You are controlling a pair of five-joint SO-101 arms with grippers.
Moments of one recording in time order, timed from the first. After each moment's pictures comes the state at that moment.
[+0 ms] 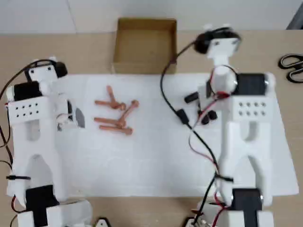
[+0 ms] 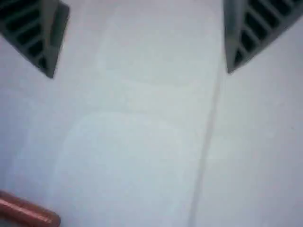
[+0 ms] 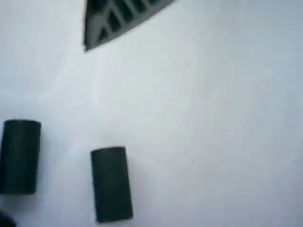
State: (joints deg) left arm -16.6 -6.7 7.0 98.3 3.3; right arm -4.1 -7.6 -10.4 95.8 9.6
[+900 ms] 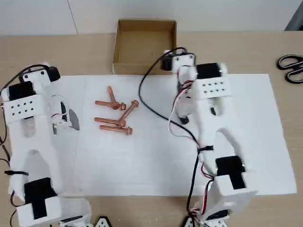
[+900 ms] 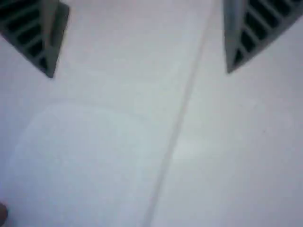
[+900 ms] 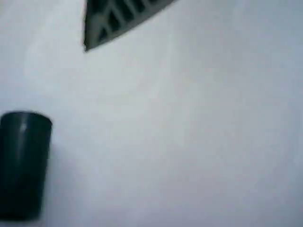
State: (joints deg) left arm -21.0 -3.0 6.6 97.8 2.9; right arm -12.9 9.7 -10.1 90.5 12.0
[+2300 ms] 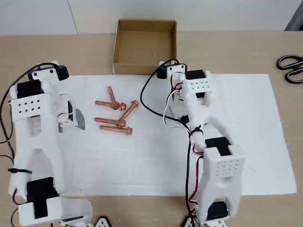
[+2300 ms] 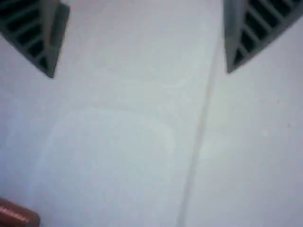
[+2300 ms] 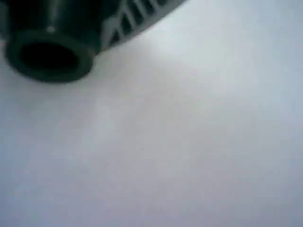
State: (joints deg) left arm -17.6 -3.0 6.6 97.8 2.9; right arm -12.2 30.9 -15.5 80.8 12.9
